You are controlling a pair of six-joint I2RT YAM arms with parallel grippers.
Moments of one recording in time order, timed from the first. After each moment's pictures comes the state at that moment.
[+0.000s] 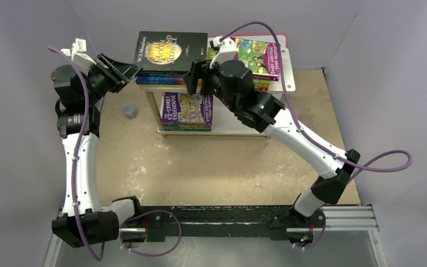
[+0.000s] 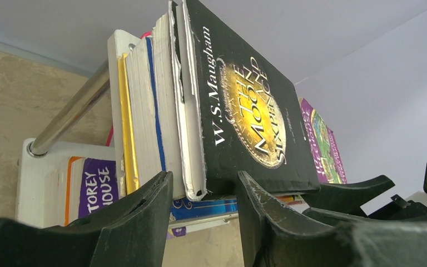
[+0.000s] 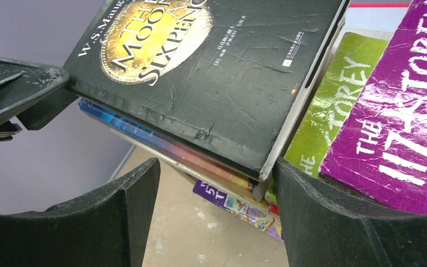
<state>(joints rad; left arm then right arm) 0.20 1.13 1.34 -0.24 0.65 -0.83 0.93 1.61 1.85 -0.37 0.38 0.37</state>
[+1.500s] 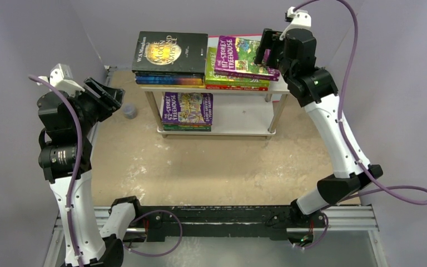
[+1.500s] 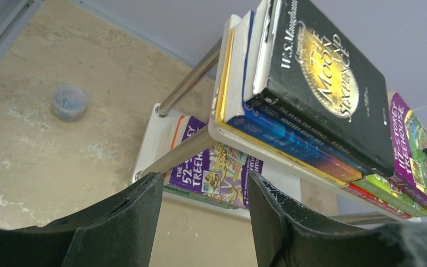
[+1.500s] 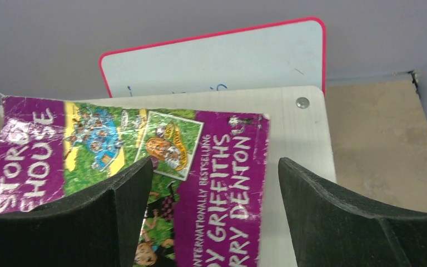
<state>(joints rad) 0.19 0.90 1.48 -0.79 0.23 -0.58 0.44 1.52 1.94 -0.64 0.37 0.26</state>
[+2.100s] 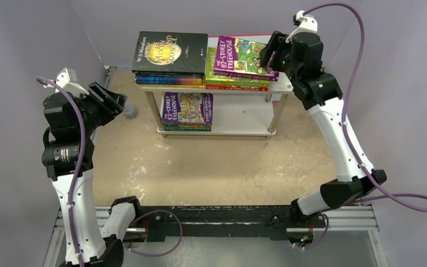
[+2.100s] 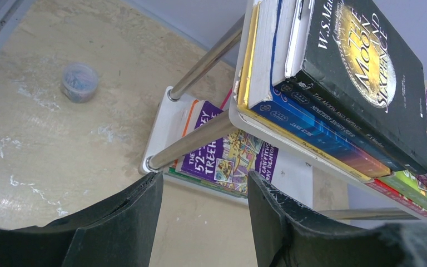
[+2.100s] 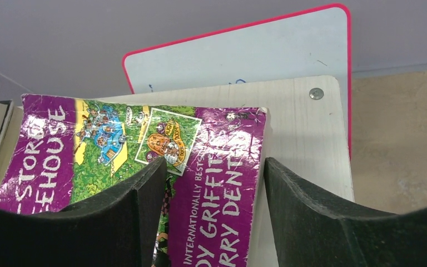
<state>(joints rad) 0.19 0.89 1.43 -0.83 0.22 -0.56 0.37 1.49 1.86 -0.61 0.24 0.36</state>
